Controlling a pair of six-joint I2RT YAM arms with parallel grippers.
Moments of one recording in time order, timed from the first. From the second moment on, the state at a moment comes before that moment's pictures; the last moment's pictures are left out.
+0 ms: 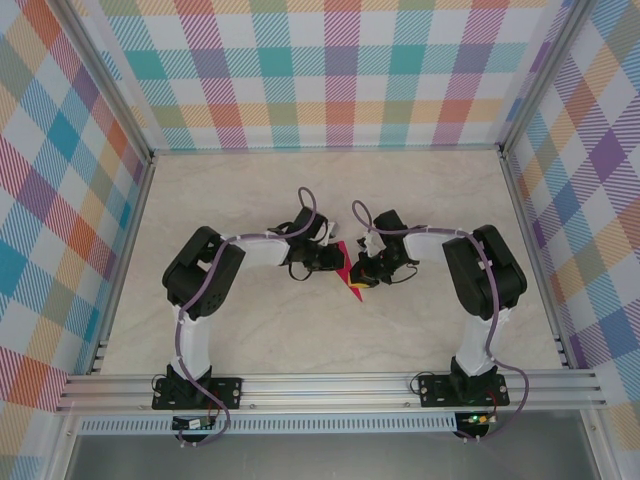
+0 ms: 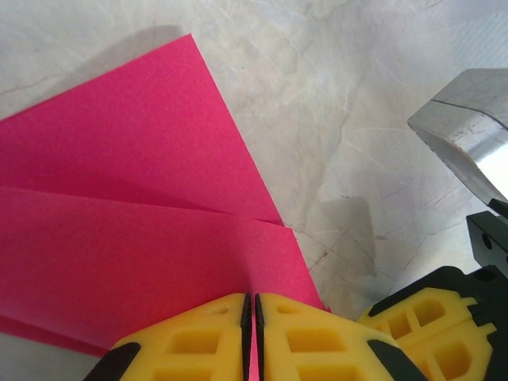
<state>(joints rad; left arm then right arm) -0.62 2.01 1.18 -0.14 0.44 -0.55 0.44 1.88 0.99 -0.44 -0.69 0.44</state>
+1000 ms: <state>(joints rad) -0.40 2.12 1.39 -0.27 0.45 -0.49 0.44 1.88 1.00 -0.45 -0.68 0.44</state>
